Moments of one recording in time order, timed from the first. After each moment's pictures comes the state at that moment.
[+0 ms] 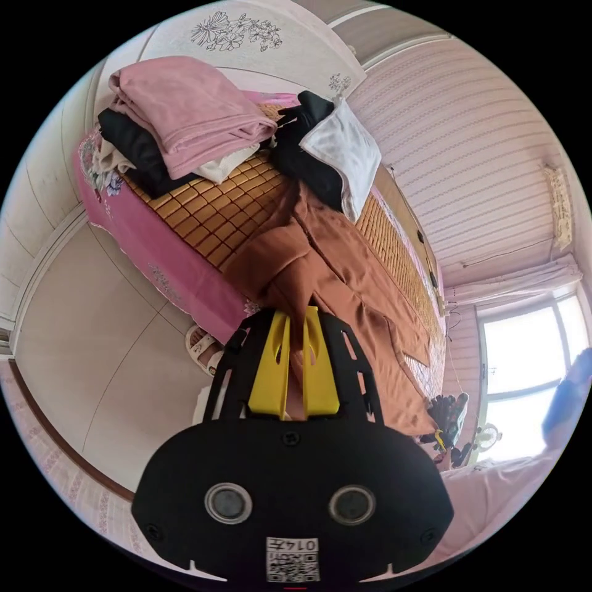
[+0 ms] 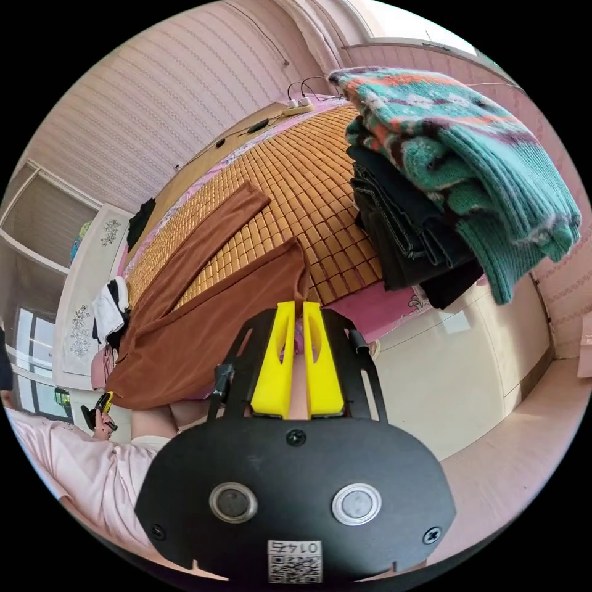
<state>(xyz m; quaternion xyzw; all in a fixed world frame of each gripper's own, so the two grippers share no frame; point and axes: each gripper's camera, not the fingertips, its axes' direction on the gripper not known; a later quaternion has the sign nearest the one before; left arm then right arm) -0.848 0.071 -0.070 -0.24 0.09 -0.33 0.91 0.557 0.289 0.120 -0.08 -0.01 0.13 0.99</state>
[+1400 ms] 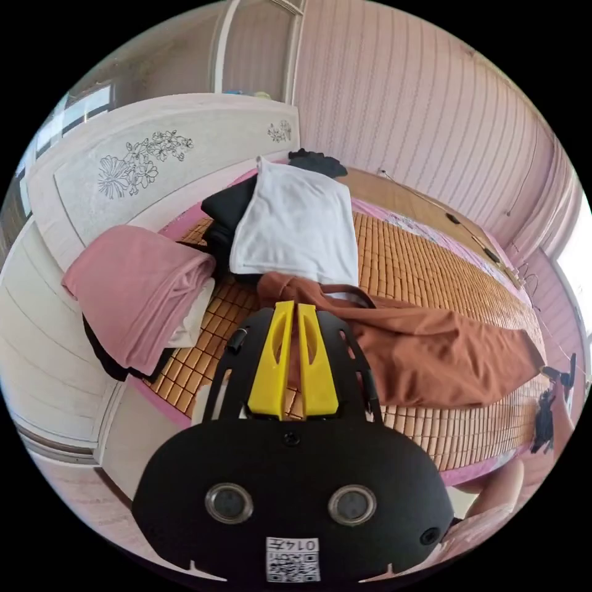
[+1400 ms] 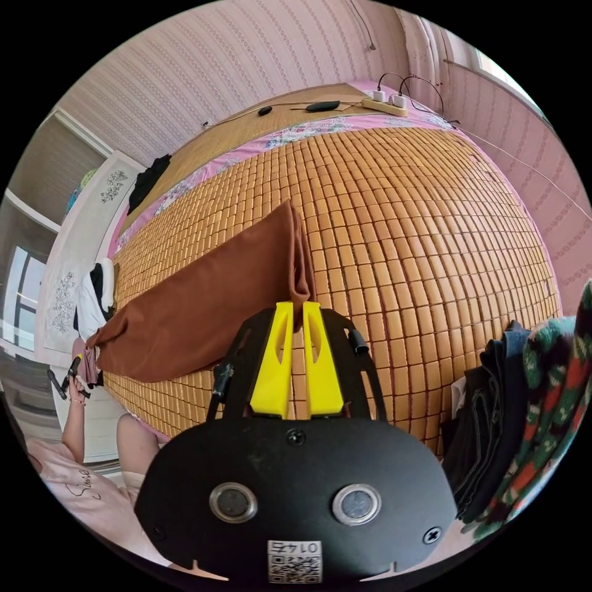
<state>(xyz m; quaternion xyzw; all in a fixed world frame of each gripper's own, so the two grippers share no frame) -0.643 -0.086 0.101 -0.21 -0.07 -0.08 0.97 0.550 0.083 0.289 -0.13 -0.02 0.00 0.99</state>
